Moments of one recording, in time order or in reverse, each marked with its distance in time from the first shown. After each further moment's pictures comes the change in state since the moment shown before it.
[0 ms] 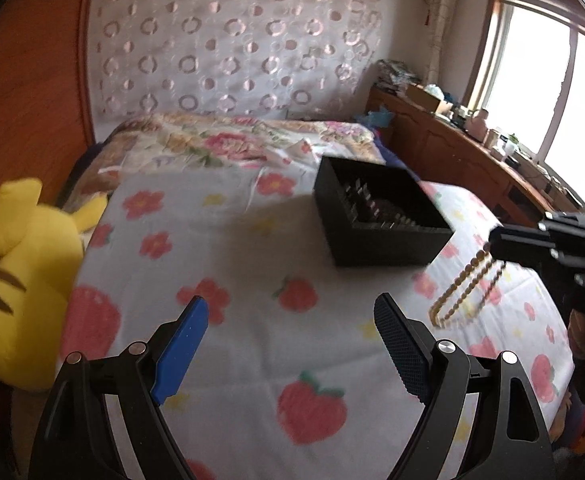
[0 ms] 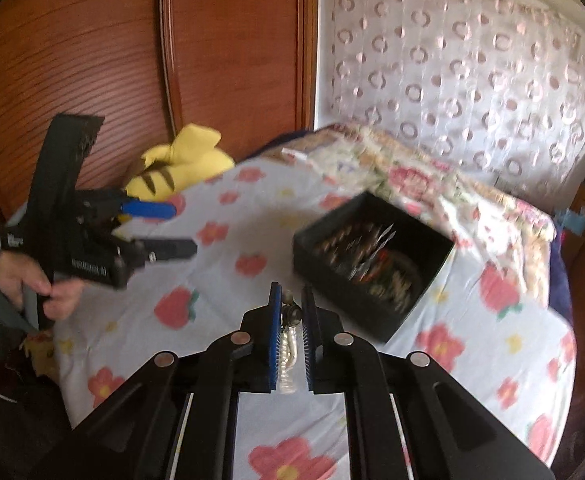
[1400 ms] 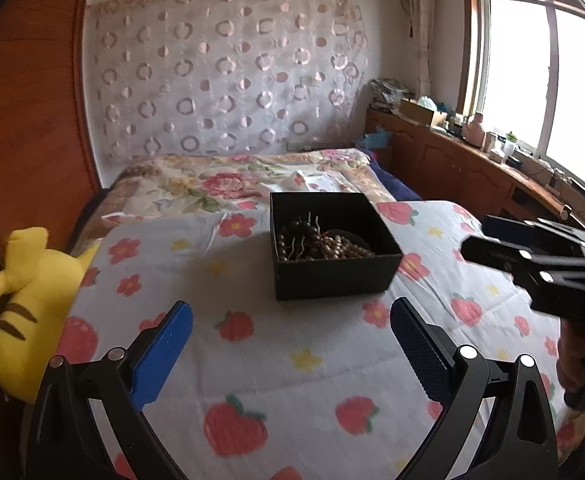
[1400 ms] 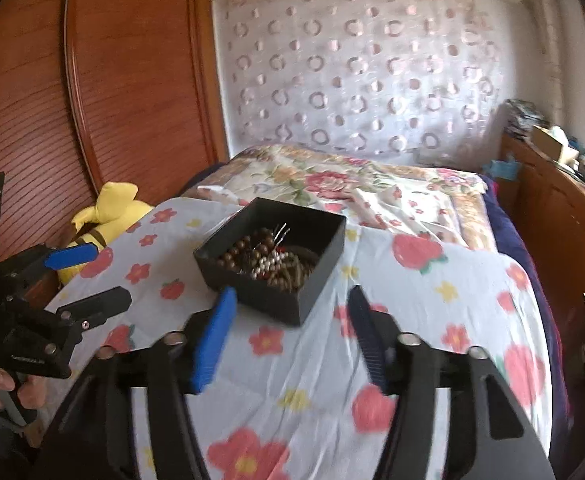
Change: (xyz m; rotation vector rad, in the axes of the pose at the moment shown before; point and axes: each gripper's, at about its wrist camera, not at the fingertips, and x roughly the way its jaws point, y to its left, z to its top) left arm -0.023 -0.081 -0.008 0.076 -0.120 0.094; right arm -0.035 -0.031 -0.046 0.284 -0.110 -0.239
